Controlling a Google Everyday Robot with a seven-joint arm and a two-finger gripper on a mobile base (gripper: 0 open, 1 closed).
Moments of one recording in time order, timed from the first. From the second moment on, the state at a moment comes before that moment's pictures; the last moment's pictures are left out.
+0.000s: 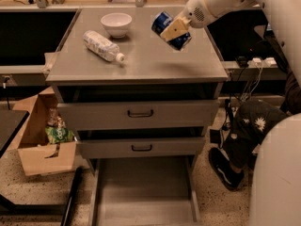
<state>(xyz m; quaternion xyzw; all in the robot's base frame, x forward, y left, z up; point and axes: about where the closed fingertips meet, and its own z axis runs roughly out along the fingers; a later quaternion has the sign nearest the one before) 0.733 -0.091 0.949 -0.45 0.79 0.18 0.38</state>
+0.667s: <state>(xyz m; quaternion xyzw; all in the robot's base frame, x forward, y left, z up) 0.631 -0.049 0.917 -0.59 0.70 0.17 0.36</state>
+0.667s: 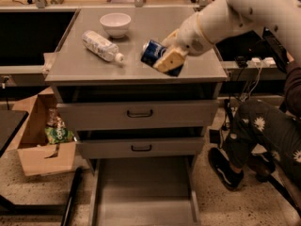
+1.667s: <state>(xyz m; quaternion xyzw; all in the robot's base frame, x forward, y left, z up) 0.599 -0.034 0.849 -0.63 0.69 0.15 0.31</state>
